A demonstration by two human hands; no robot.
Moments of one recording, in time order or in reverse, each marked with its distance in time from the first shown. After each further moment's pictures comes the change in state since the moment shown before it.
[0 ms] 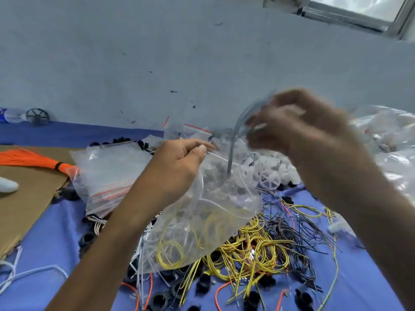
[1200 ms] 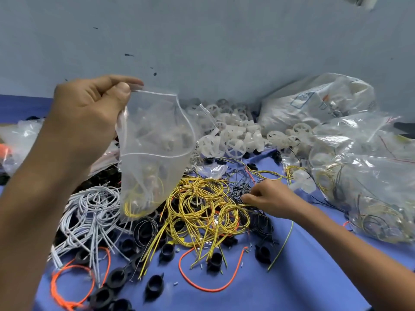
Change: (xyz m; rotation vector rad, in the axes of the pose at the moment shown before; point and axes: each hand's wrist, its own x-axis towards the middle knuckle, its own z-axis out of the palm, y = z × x) left_hand 0.016 -0.016 -0.013 -0.170 0.191 0.109; right_hand -0.097 0.176 -0.114 -1.194 -0.426 0.661
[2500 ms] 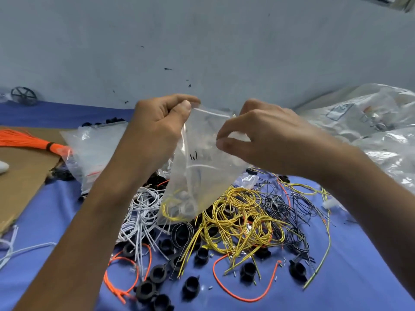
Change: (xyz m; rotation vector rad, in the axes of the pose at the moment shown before) left_hand -0.008 0.008 0.001 0.073 -0.066 -0.003; right_hand -0.029 -0.181 -0.137 -0.173 0.345 -0.411
